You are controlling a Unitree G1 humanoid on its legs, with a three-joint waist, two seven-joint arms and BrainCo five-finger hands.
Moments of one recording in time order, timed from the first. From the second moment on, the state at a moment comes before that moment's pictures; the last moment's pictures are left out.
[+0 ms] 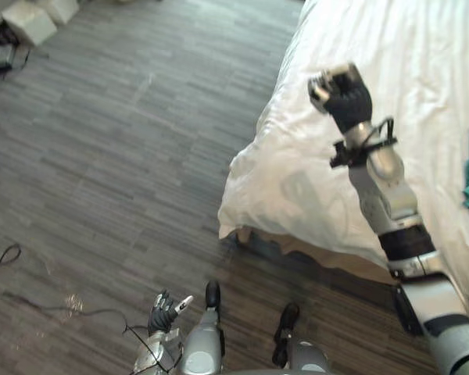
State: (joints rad) left arm 0.19 0.04 0.11 0.54 -0.37 -0.14 0.04; right arm -0.92 -0.50 0.21 0.30 0.56 -0.15 0.08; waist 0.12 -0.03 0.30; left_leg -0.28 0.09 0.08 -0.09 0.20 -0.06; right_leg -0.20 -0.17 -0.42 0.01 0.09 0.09
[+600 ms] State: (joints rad) left arm 0.02 0.08 -0.08 0.31 -0.41 -0.18 0.02; right arm -1.21 -0.59 0.20 0.81 0.55 -0.19 0.02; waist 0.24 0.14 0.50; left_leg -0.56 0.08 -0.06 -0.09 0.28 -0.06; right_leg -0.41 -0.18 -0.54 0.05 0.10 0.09
